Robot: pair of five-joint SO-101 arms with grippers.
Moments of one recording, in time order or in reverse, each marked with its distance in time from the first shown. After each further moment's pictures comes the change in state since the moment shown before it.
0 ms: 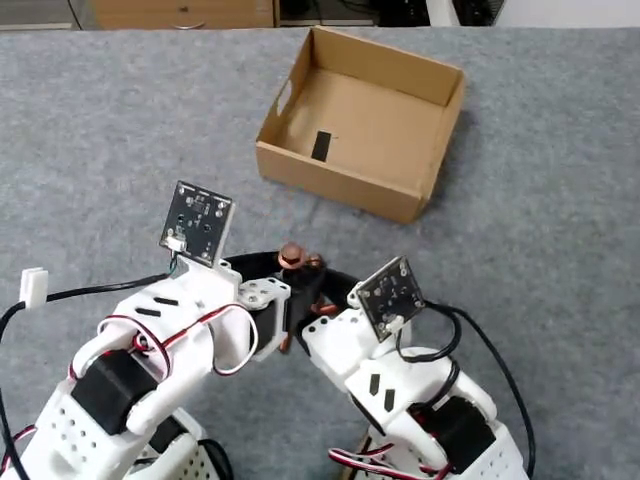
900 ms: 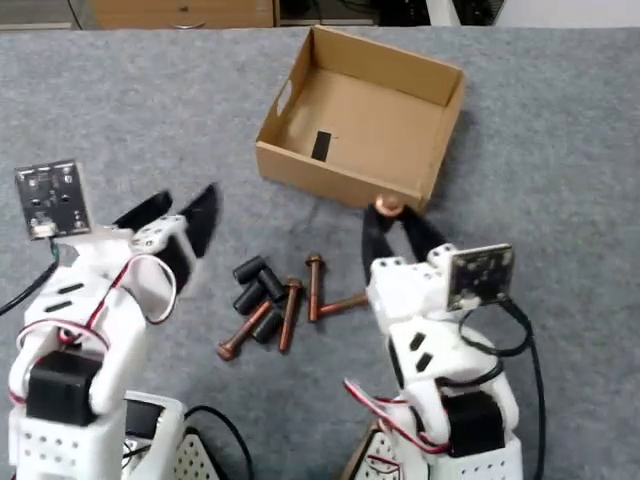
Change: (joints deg) left arm -32.4 -0.5 -1.8 -0.1 -0.2; right arm 28.8 5.8 -4.6 -13.5 0.1
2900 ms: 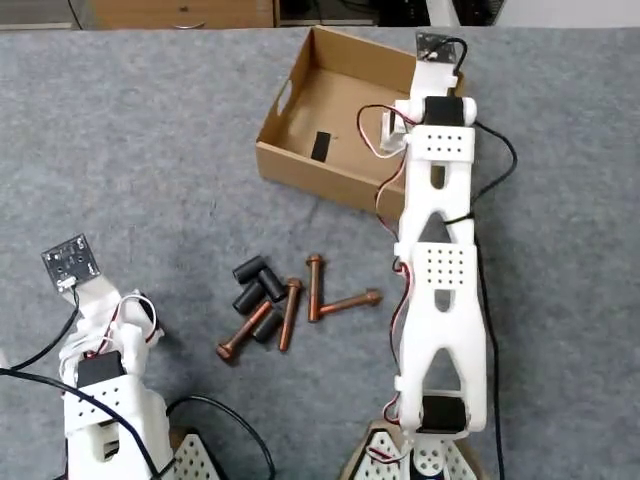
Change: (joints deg) left arm -24.7 0.2 52.3 -29.8 -8.0; right arm 12.1 173.0 -164.7 50.3 0.0
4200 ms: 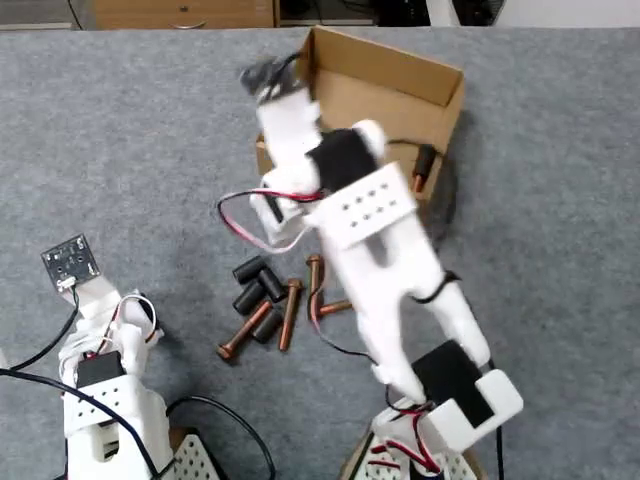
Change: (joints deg) left arm 0.0 0.0 0.0 0.0 0.0; right arm -34.7 -76.4 80.7 5.1 0.0
